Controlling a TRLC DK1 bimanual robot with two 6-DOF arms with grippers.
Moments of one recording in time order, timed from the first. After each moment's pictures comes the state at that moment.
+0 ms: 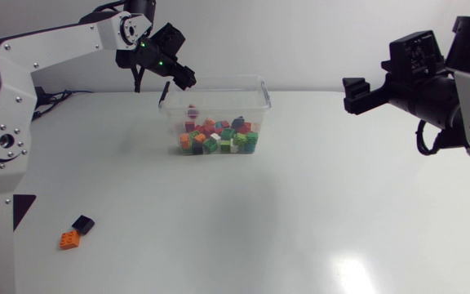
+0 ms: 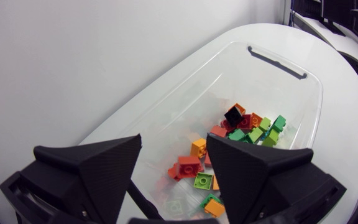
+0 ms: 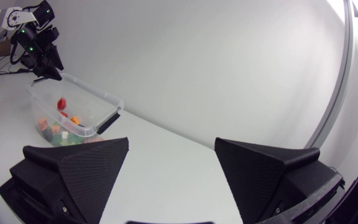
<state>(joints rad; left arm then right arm) -0.21 2.30 2.17 -0.59 0.22 0.52 0.12 1.26 0.84 0.22 0.02 -0.35</state>
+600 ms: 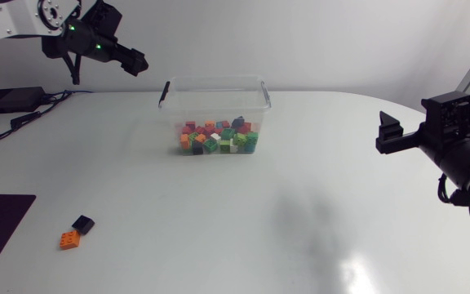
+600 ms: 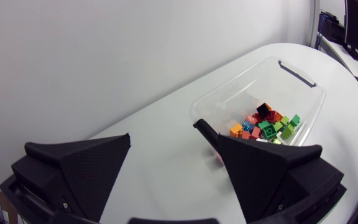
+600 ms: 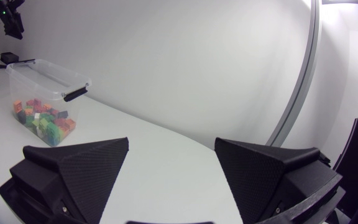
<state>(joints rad) -0.02 1.97 1.84 -0.48 0.22 0.47 -0.11 1.18 0.48 0.59 -0.06 -0.37</state>
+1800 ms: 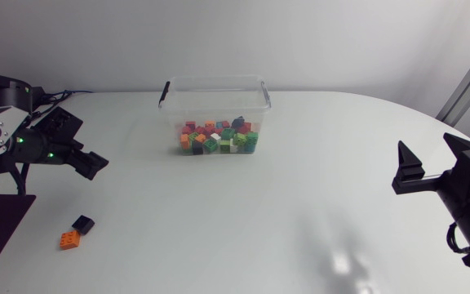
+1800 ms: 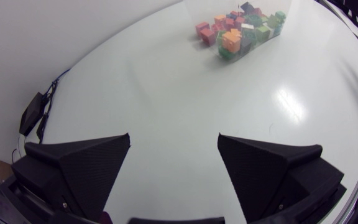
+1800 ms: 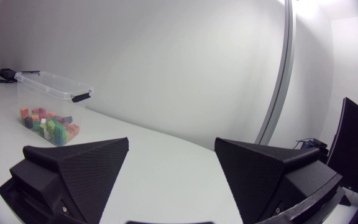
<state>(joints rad) 0.18 1.51 0.89 -0.27 0.21 0.67 -0.26 0.94 0.15 0.81 -0.20 -0.28</state>
